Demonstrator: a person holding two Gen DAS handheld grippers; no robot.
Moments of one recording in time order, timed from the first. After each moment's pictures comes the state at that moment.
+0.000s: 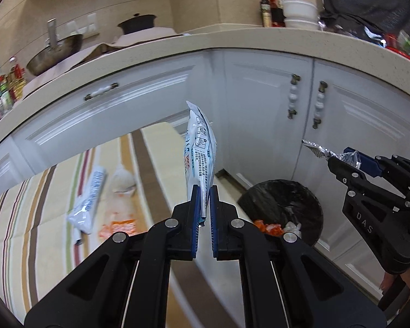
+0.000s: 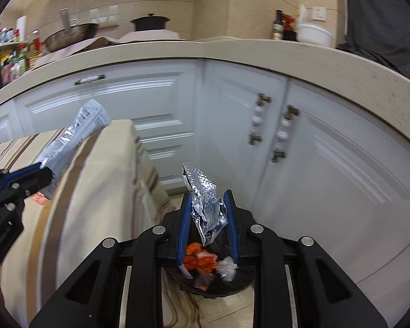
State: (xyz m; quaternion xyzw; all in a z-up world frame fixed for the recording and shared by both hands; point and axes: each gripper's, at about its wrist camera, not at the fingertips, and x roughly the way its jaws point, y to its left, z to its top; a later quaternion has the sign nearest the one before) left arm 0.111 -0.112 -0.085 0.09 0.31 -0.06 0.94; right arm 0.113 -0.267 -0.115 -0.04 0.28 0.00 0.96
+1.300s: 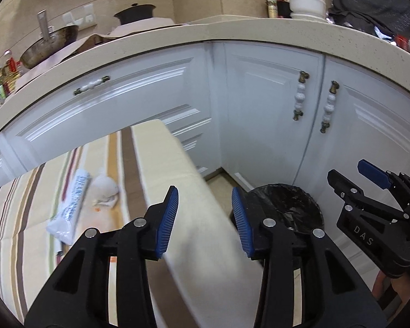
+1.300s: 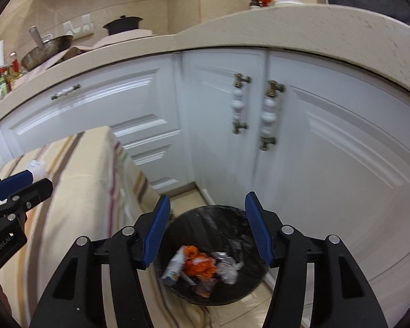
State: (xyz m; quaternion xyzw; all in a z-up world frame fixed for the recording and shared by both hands) left arm 0.148 -0.118 -0.091 0.07 0.33 -0.04 0.94; right arm 0.147 -0.290 -0.136 0.02 0.29 0.00 0.96
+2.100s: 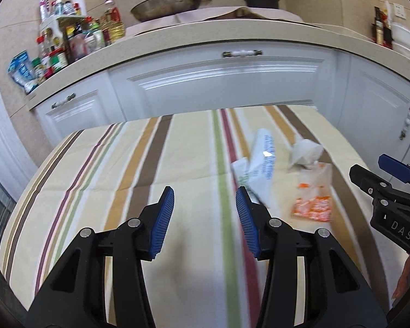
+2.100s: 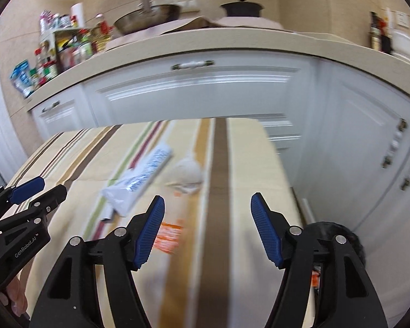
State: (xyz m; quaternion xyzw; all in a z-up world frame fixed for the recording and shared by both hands) left arm 0.093 0.100 -0.090 0.01 0.34 0.17 0.93; right arm 0.151 -0.082 -0.124 -0.04 0.31 0.21 0.93
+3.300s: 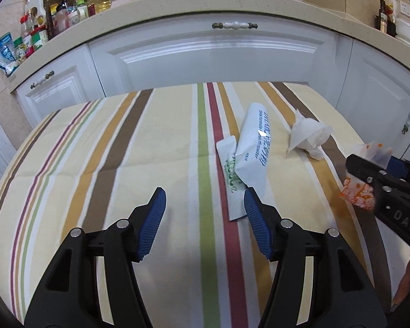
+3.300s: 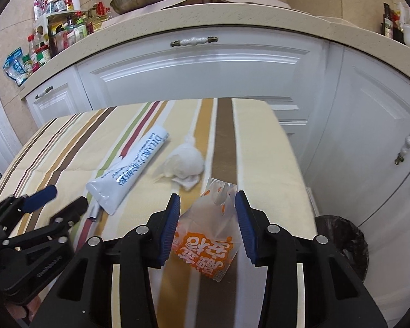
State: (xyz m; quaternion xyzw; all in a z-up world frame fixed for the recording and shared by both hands) left arm 0.132 0.095 -0.132 -0.02 0.39 0.14 0.91; right arm 0.175 -0.077 -0.142 -0.05 0.36 0.20 0.91
